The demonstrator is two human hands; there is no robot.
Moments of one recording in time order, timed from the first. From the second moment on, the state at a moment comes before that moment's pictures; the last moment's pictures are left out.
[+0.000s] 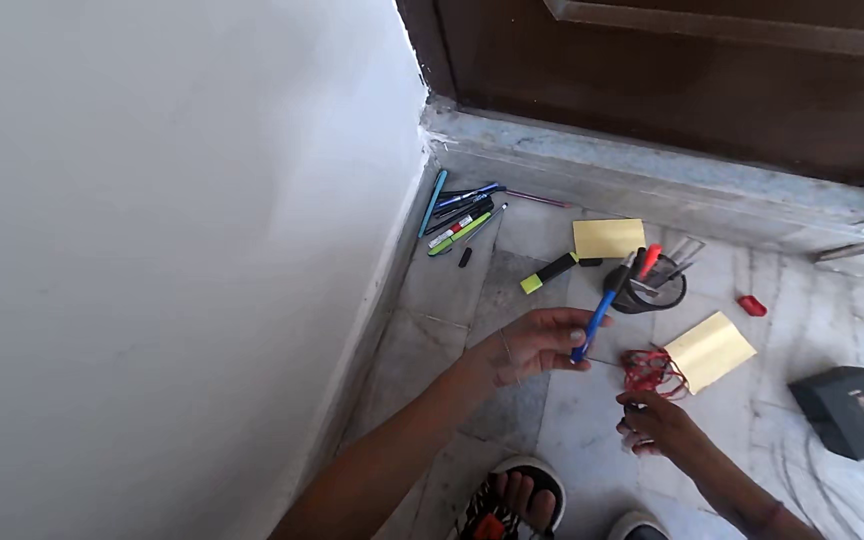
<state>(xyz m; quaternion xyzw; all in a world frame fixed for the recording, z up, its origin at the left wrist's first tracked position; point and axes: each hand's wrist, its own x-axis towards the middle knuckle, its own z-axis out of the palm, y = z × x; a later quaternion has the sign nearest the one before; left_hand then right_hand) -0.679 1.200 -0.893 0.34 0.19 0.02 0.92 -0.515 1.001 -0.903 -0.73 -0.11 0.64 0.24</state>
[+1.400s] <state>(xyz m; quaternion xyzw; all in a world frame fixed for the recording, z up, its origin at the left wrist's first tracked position) -0.512 1.222 -0.864 0.98 0.07 0.01 0.19 -0.513 1.004 -0.904 -0.73 -0.12 0.63 0.24</state>
